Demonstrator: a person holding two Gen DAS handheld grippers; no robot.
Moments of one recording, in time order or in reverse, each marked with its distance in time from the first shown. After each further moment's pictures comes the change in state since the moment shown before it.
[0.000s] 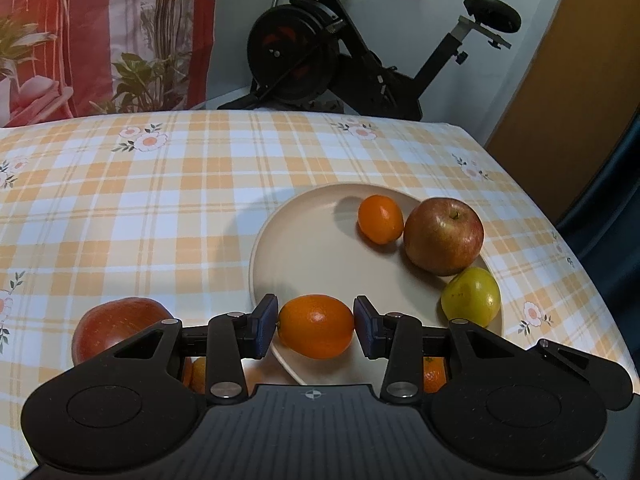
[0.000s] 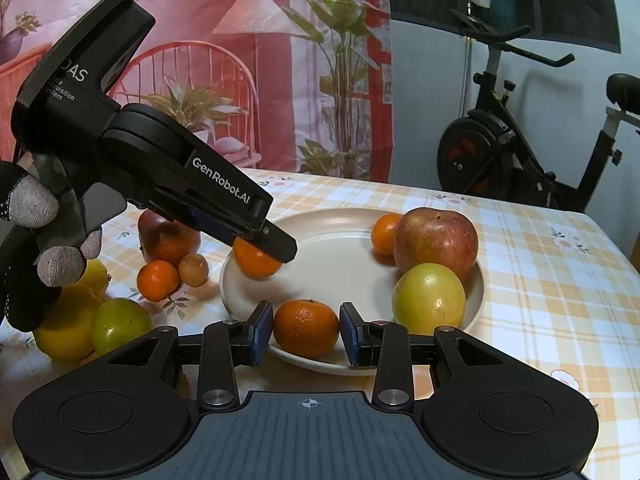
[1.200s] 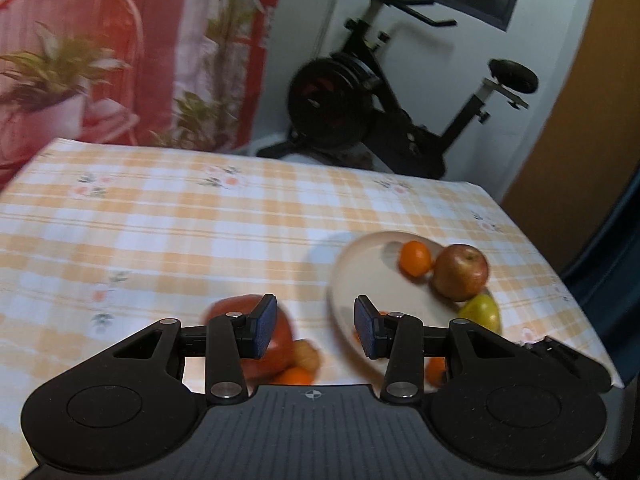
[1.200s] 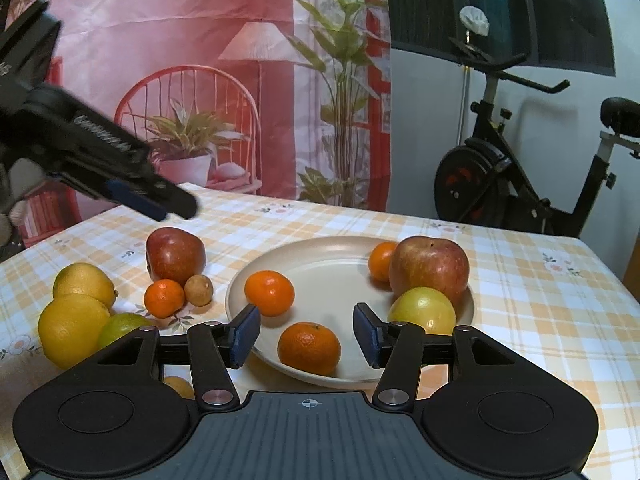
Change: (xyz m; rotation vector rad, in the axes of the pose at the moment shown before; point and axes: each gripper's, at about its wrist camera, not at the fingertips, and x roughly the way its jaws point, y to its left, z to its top) left arm -0.088 0.037 -0.020 -0.080 -0.162 0.083; right arm -0.018 0.003 -0.004 -0.020 -0.093 -0.009
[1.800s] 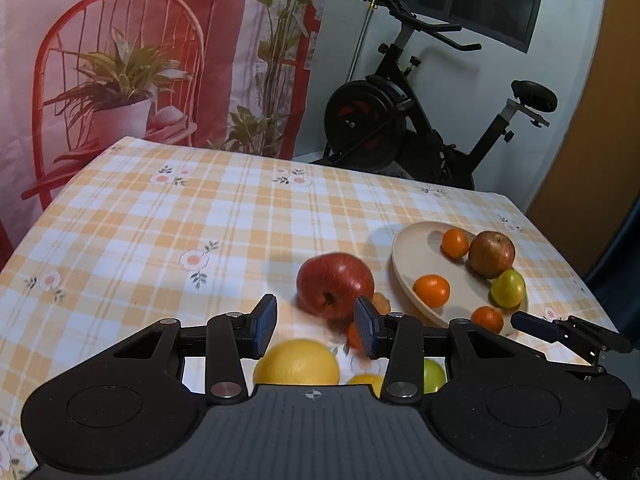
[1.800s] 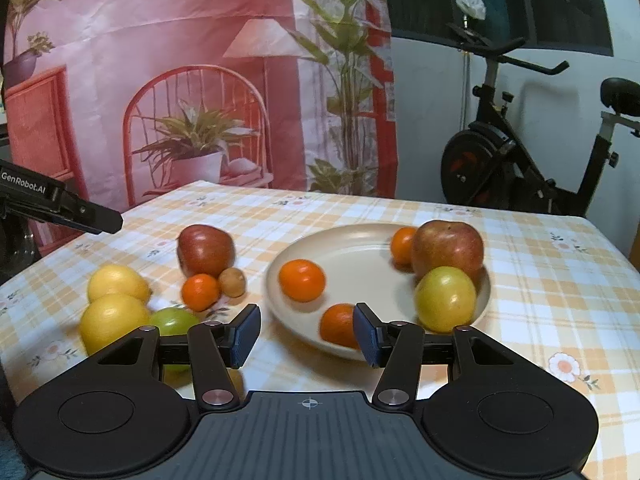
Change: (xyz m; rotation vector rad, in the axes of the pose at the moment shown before) left arm -0.062 0.039 -0.041 -0.029 -0.066 0.072; right arm -0.019 0.022 0.001 0.044 0.039 0.029
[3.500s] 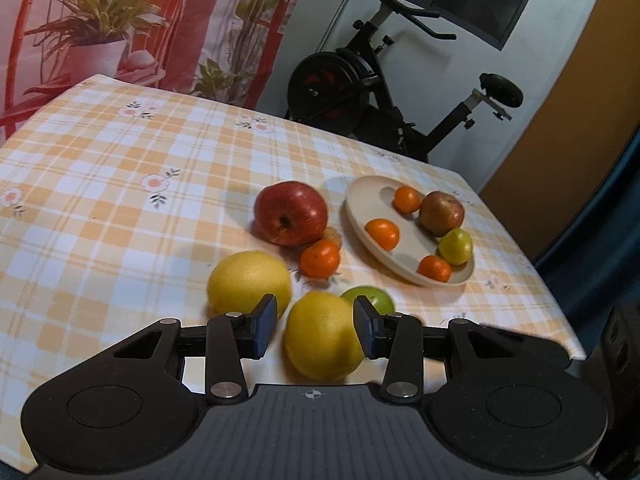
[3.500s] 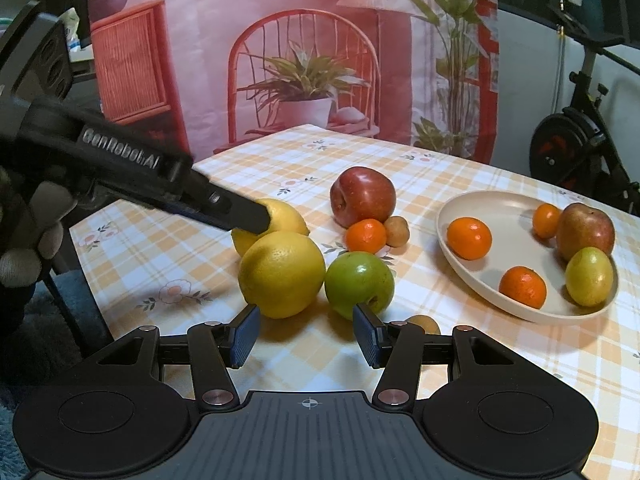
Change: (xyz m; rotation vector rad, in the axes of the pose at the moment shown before) left arm -0.004 0.011 -0.034 -0.086 0.086 -0.188; right arm 0.001 0.096 -0.007 -0.126 0.160 0.215
